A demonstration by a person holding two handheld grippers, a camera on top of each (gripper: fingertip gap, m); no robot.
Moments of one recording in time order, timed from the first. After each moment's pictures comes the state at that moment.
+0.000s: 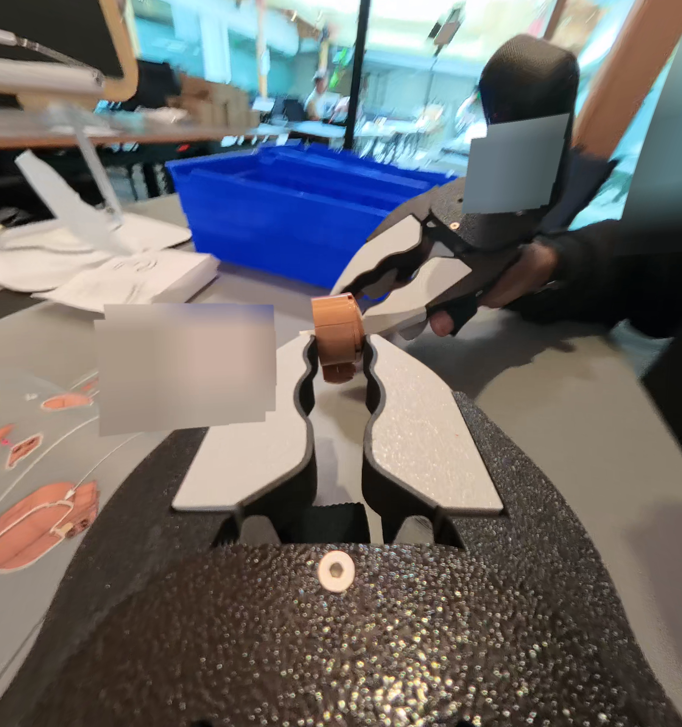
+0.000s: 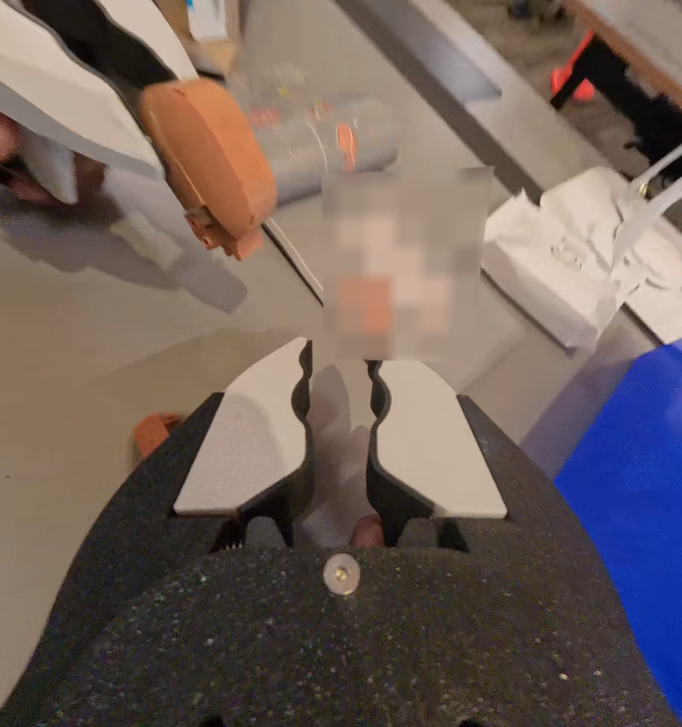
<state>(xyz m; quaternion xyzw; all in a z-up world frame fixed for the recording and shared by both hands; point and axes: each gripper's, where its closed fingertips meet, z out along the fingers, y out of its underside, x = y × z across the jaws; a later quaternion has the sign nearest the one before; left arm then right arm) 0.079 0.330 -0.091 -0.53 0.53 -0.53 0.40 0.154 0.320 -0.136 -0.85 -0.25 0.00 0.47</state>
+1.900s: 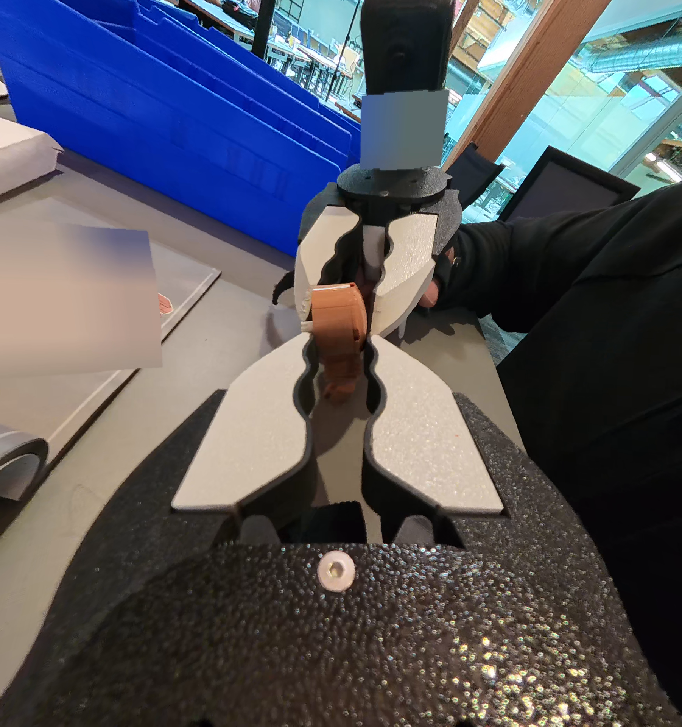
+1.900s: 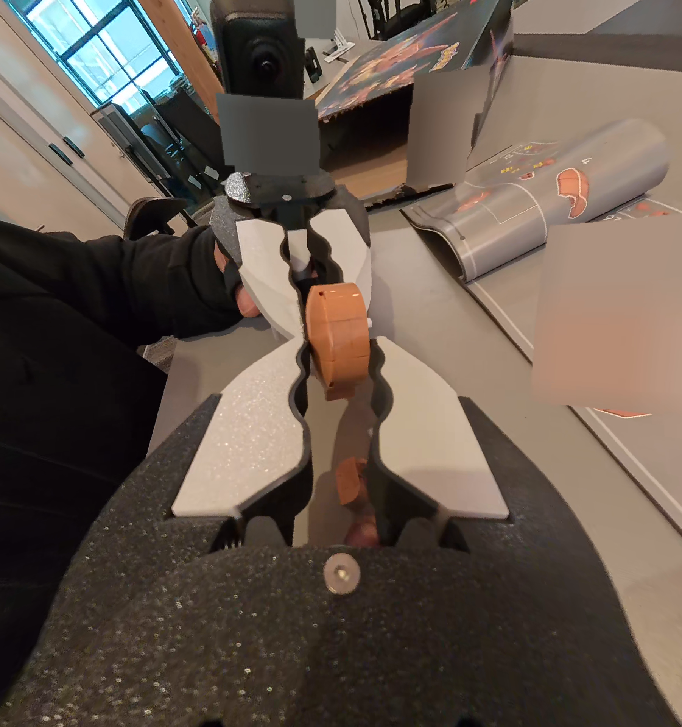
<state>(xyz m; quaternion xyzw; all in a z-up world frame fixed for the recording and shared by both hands) 0.079 0.287 -0.106 -0.55 0.54 -0.60 0.21 0.079 0.292 -0.107 -0.77 -0.23 0.40 0.44</state>
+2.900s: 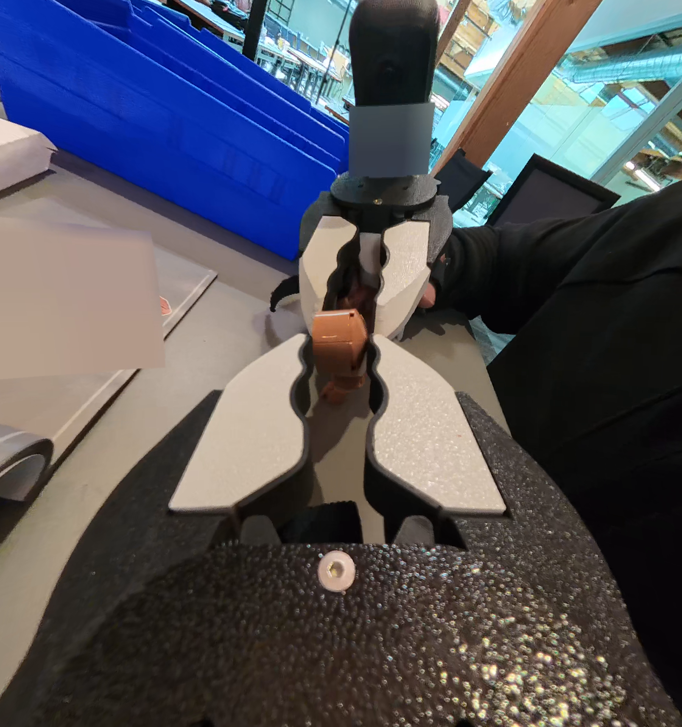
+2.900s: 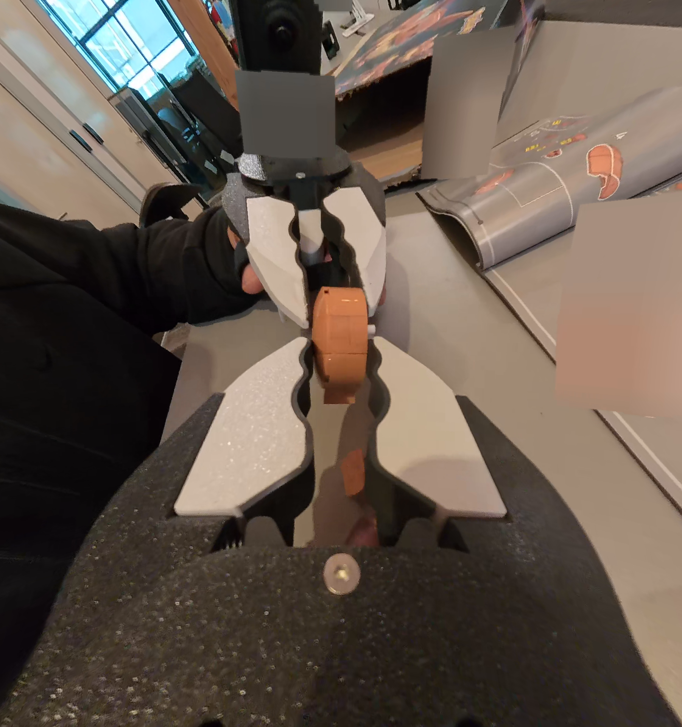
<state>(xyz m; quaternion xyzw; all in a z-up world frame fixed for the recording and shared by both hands) 0.077 0.290 -0.103 -0.55 0.53 -0.61 0.20 0.076 0.286 -0.110 -0.77 -0.24 0.42 0.41</state>
